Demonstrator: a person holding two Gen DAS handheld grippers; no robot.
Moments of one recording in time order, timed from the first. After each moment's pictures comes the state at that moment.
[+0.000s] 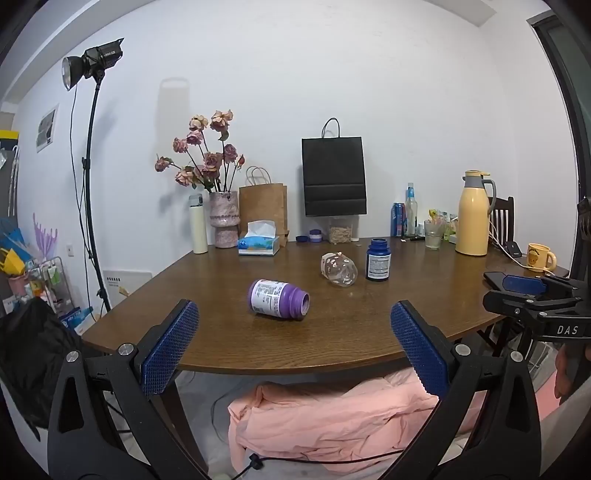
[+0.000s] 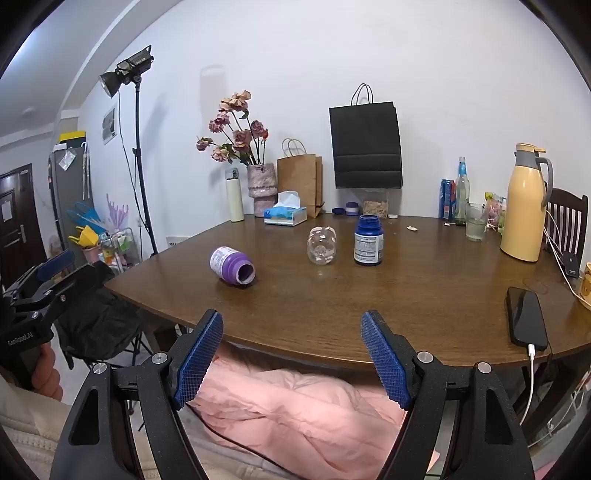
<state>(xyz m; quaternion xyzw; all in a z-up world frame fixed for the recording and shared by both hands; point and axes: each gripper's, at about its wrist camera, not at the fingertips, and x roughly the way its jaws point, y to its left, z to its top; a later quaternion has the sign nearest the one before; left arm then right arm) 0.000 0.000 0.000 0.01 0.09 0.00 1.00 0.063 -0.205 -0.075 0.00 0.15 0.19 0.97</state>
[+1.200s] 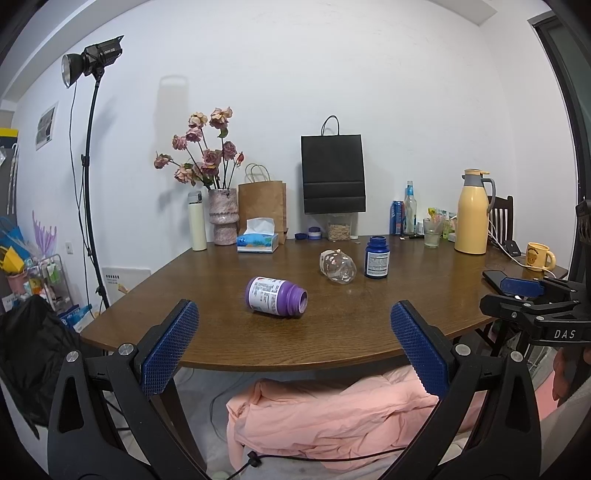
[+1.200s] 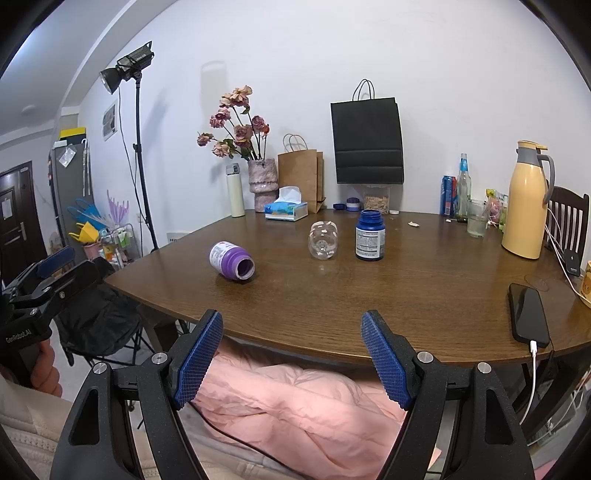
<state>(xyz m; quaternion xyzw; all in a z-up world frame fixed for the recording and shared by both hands) 0.000 0.001 0.000 0.01 0.09 0.00 1.00 0.064 -0.202 -0.079 -0.01 0.16 0.19 0.97</state>
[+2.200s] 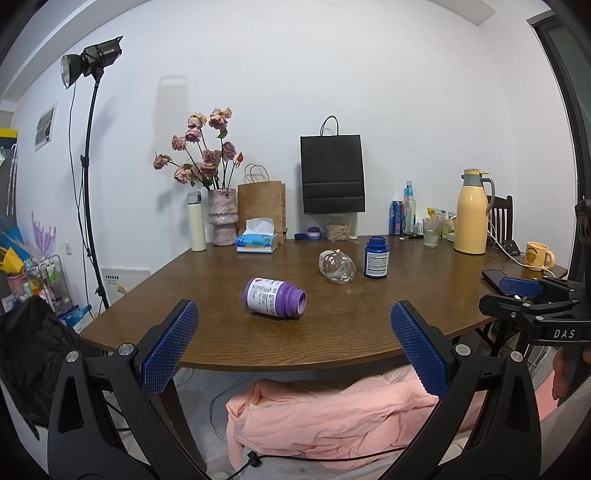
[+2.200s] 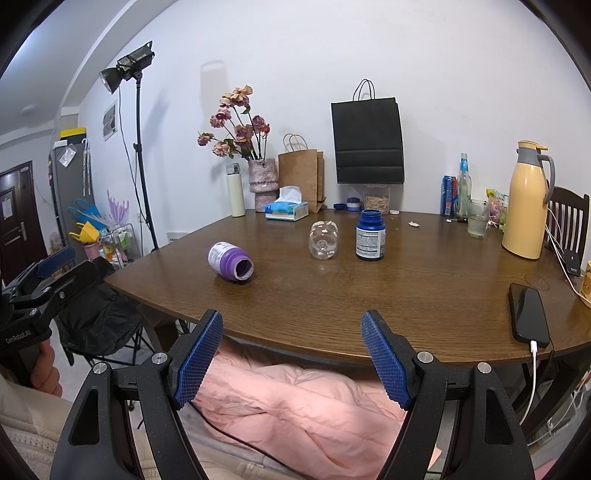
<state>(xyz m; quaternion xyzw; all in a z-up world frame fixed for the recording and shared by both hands) 0.003 -0.001 -0.007 0.01 0.09 0.00 1.00 0.066 -0.202 -0.082 -0.01 0.16 0.19 0.97</state>
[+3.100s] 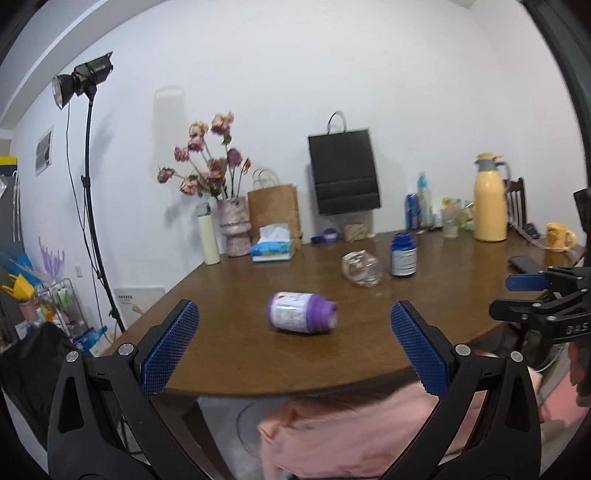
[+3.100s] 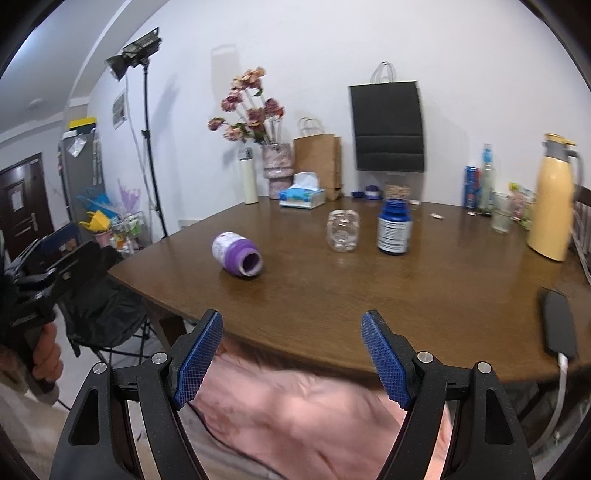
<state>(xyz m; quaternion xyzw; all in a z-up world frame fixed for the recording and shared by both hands) 0.051 0.025 -0.006 0.06 0.10 0.02 0.99 0.118 -0.175 -0.092 -0.02 0.19 0.24 0.95</state>
